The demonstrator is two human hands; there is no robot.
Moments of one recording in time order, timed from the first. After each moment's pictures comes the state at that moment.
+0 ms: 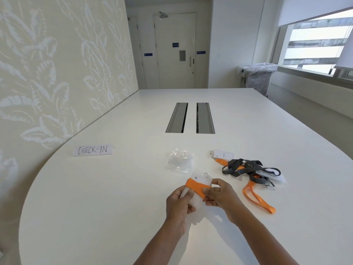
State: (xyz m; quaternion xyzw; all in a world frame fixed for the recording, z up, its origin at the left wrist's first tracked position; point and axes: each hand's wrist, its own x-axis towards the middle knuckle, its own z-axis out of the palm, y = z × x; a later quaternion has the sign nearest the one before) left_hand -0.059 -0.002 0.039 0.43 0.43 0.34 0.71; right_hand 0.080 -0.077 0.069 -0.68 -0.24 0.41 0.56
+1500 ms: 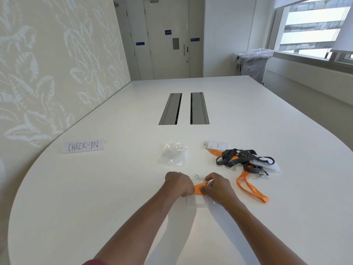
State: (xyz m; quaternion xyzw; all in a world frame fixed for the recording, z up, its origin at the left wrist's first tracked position) left_hand 0.001 0.039 0.087 0.88 0.39 -0.26 0.02; right_hand 0.102 -0.064 0.047 -0.85 -0.33 0.26 0.33
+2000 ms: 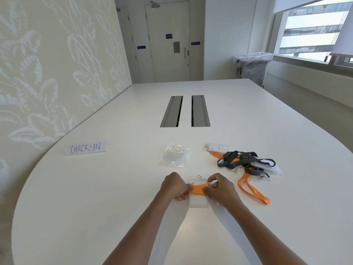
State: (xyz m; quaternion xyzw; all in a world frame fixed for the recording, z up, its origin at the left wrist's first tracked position) left_hand -0.028 0.055 0.066 0.78 0.49 0.02 0.38; right_hand 0.106 -0.069 0.037 -0.83 -0.32 0.24 0.39
